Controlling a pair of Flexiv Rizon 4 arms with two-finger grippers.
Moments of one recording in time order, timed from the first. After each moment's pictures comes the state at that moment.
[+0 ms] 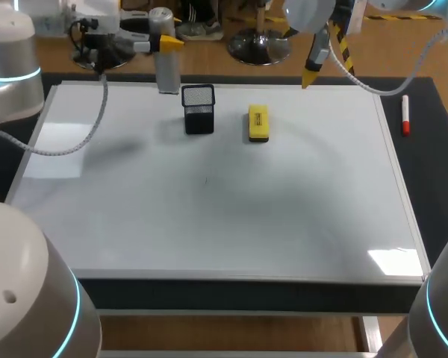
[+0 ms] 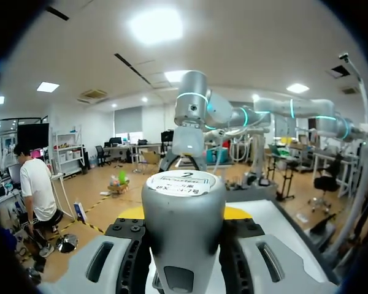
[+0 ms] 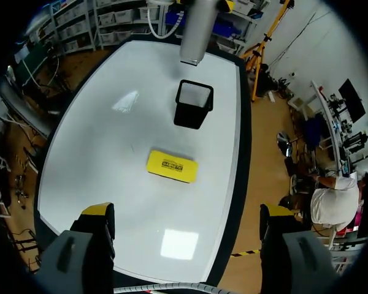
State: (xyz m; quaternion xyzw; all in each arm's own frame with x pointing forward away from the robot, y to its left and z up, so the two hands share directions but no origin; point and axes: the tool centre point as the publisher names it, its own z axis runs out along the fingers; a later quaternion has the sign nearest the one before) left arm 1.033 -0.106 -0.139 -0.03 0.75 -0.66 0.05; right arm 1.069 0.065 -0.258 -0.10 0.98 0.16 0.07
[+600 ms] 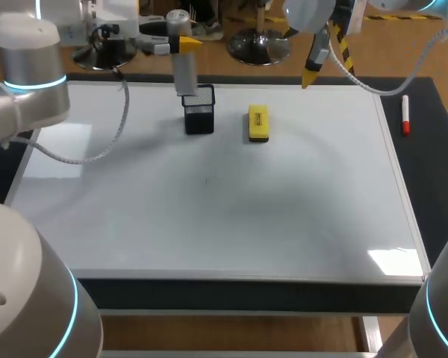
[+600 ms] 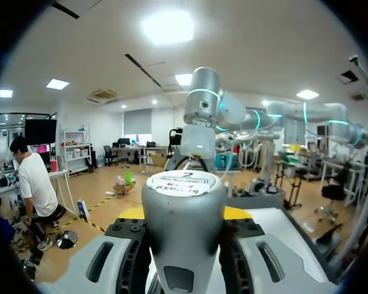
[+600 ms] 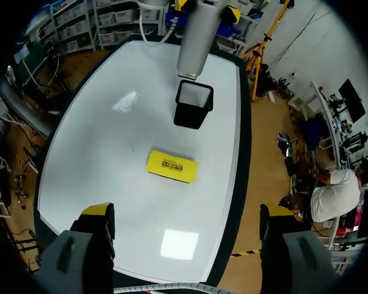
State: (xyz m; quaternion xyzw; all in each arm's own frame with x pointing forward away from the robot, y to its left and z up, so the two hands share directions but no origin) left arm 1.043 -0.137 -0.151 -0.06 0.73 -0.68 0.06; right arm 1.069 0.065 -0.258 -0.10 0.98 0.16 0.07
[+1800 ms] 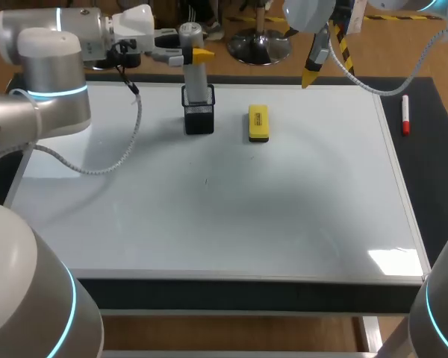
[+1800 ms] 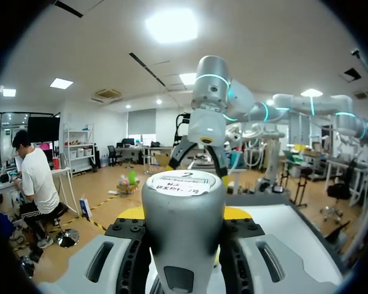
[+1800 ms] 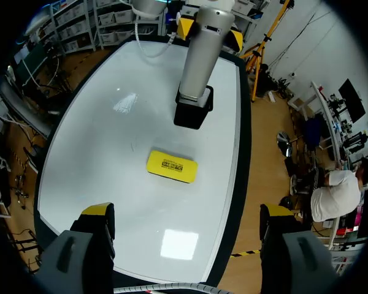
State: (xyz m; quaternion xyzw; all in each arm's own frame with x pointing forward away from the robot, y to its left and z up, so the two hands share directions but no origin) left arm 1.060 -0.158 -0.188 -0.07 0.73 -0.68 0.07; right arm 1.069 0.065 -0.258 -0.10 0.98 0.16 0.07
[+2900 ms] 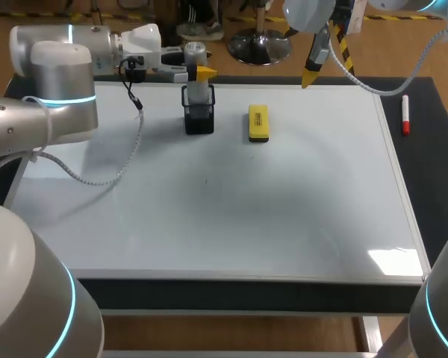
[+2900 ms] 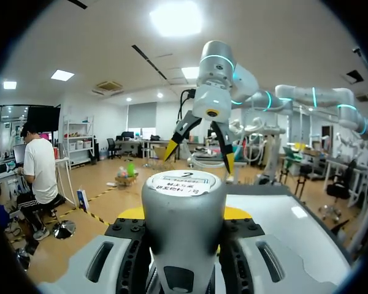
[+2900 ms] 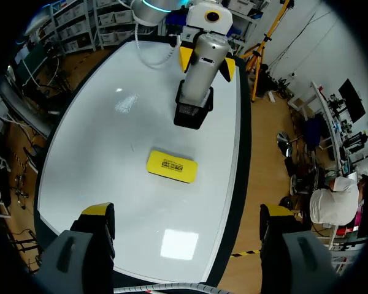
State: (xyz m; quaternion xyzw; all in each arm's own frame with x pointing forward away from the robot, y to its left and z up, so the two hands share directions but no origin) left arm 1.068 -0.163 -0.244 -0.08 0.74 -0.67 0.05; right arm 1.069 0.065 -0.258 -0.10 0.98 0.16 0.07
